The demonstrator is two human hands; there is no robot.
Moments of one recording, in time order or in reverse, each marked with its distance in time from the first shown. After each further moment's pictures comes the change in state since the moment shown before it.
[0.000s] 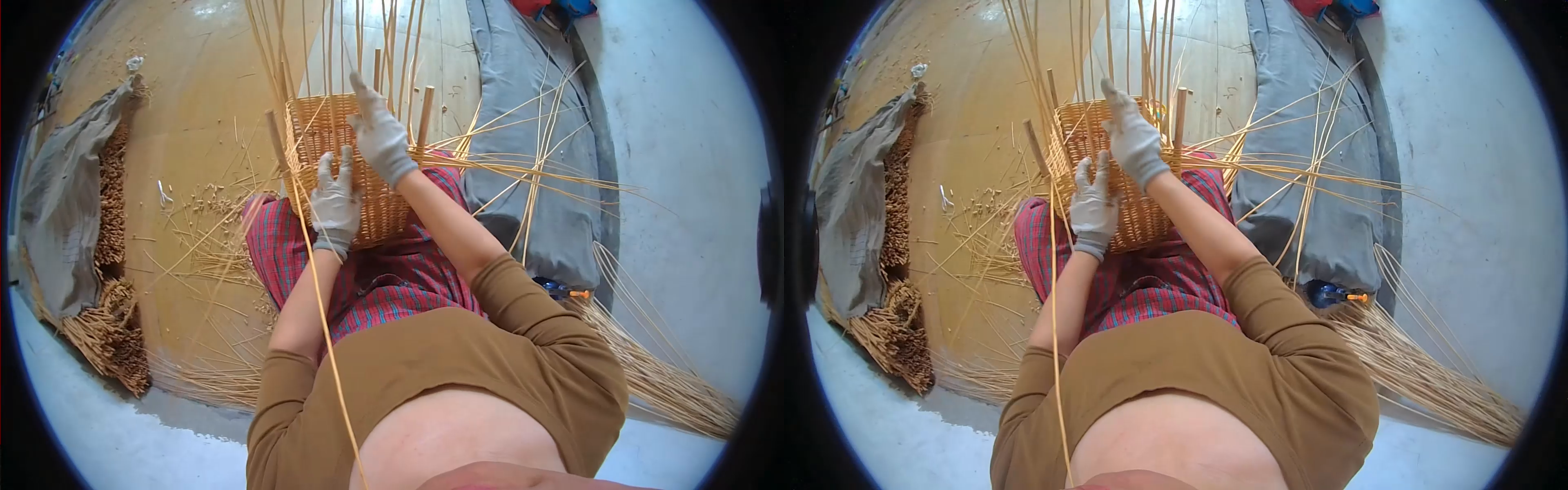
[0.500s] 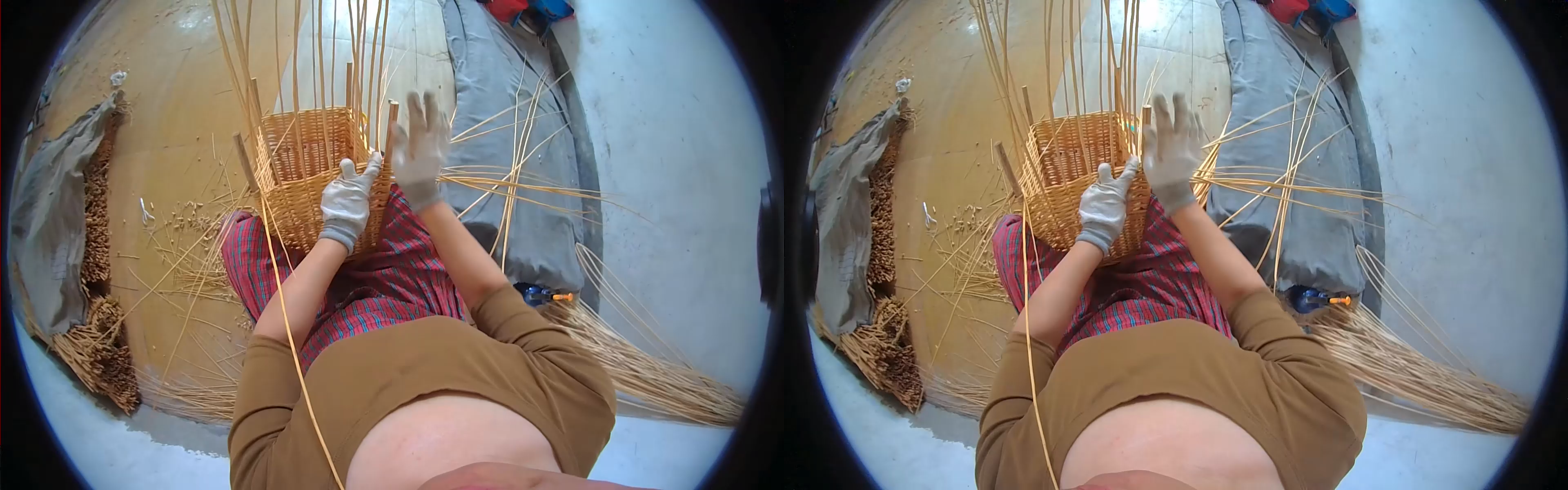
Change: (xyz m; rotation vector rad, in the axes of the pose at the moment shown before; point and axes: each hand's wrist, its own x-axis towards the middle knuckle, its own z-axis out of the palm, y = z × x) left_hand 0.033 0.052 0.045 0.095 -0.115 0.291; right_hand -0.011 0.038 -0.089 -0.483 0.321 -0.061
